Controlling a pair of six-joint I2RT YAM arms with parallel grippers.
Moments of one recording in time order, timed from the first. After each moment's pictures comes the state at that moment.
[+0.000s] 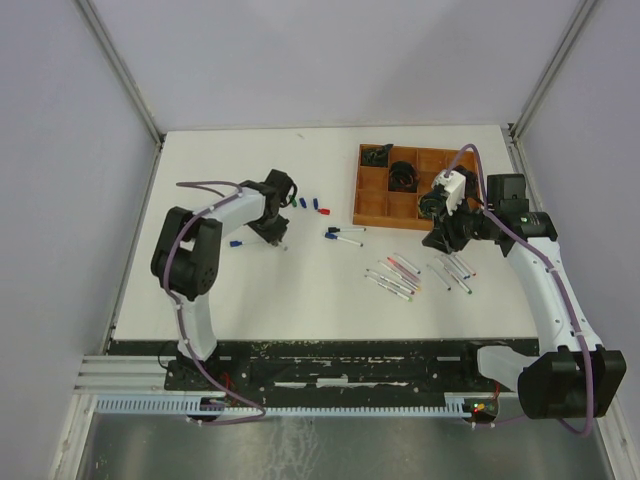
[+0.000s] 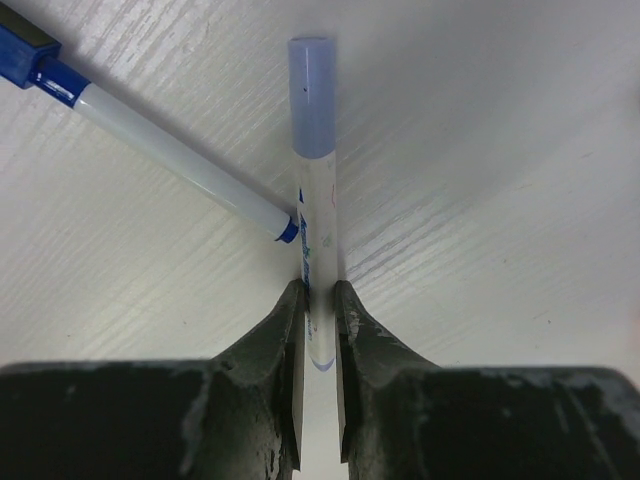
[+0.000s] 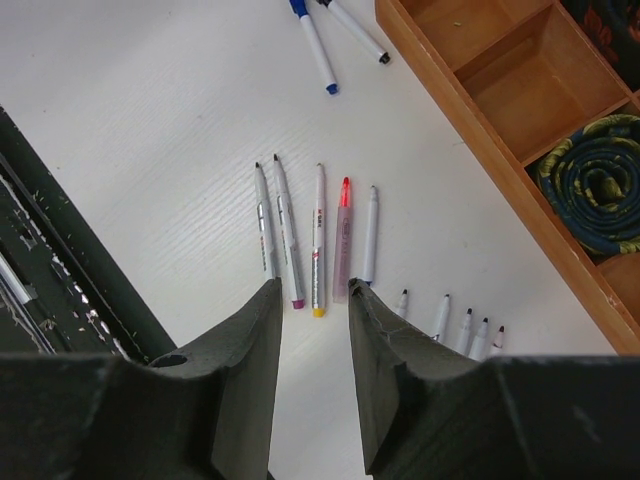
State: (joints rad) left arm -0.40 1.95 1.35 -0.77 -0.28 -1.29; right arm 0.01 1.15 1.06 -0.83 -0.72 -0.53
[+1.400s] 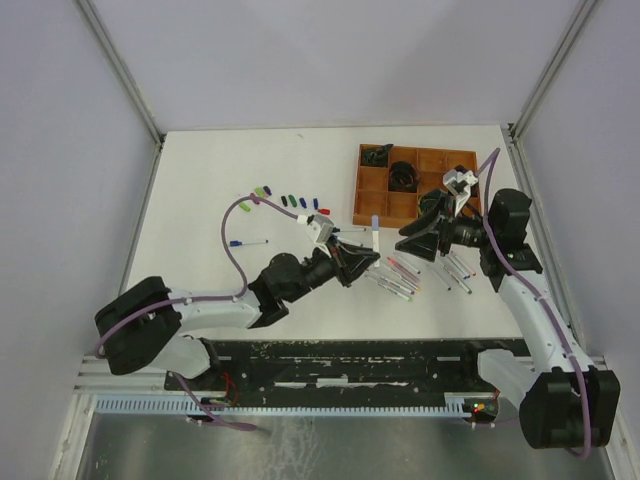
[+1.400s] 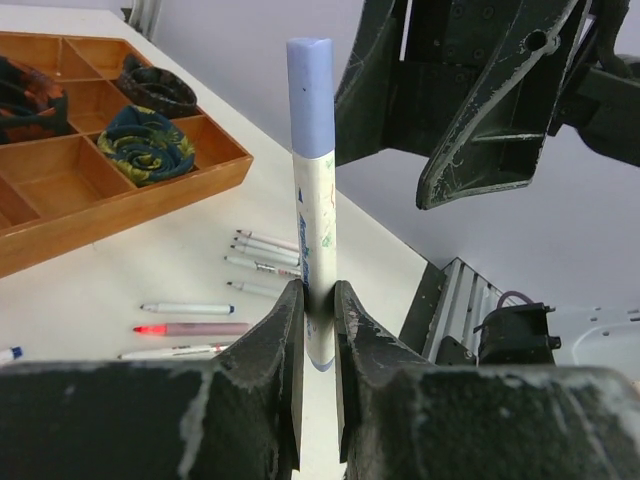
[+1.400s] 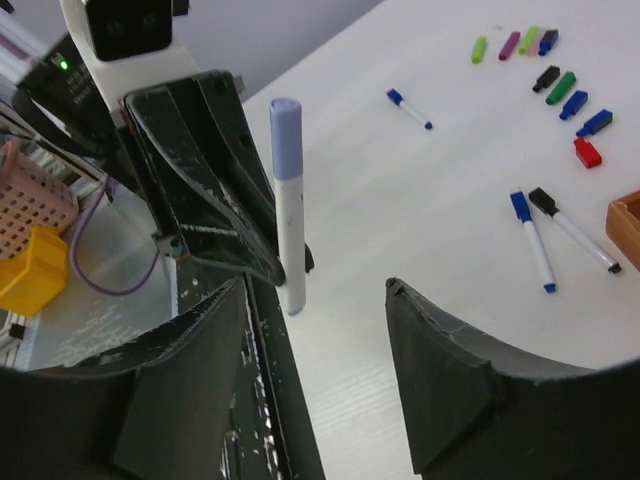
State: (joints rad) left arm -1.02 1.37 0.54 0.98 0.00 -0.50; right arm 0.03 1.01 0.73 -0.03 -1.26 0.19
